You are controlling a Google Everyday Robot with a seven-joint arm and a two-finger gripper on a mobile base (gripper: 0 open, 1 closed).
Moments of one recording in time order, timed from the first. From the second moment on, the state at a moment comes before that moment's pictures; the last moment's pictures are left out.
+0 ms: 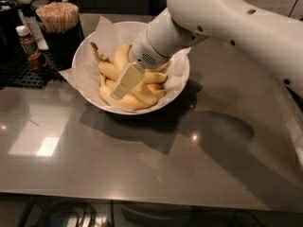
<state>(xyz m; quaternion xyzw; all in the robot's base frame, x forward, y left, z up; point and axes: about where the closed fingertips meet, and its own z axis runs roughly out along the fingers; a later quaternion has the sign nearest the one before) 0.584 0.072 0.897 -0.59 0.71 0.15 0.34</state>
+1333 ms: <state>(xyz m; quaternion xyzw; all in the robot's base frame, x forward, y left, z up) 0.544 0.094 0.928 -0.62 0.74 -0.04 0.28</state>
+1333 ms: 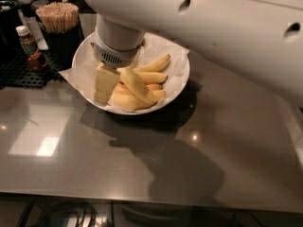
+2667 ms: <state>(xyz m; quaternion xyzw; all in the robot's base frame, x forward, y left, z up) 0.549 0.073 0.954 -0.60 0.74 -0.02 0.31</state>
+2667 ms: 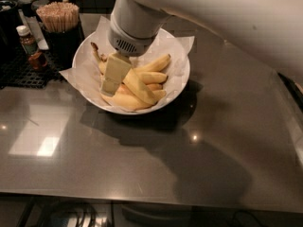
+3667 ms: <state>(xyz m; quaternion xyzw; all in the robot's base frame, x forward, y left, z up) 0.574 0.047 0.892 -0.51 0.81 -0.04 0.29</state>
